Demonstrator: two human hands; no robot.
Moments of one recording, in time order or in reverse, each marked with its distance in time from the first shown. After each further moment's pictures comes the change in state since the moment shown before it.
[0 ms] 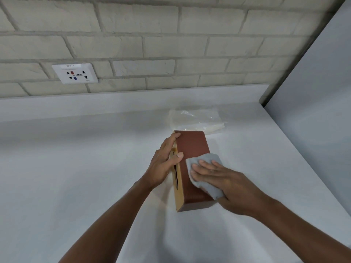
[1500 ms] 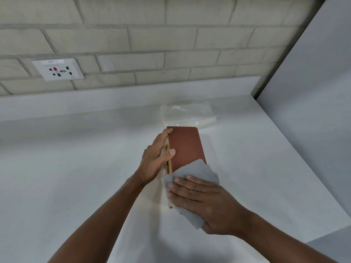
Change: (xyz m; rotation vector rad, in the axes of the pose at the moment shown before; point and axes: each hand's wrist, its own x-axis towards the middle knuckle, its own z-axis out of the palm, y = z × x) left_hand 0.007 -0.006 0.001 0.055 -0.026 -0.014; right_hand -0.009 -0.040 0.025 -0.149 0.017 -0.262
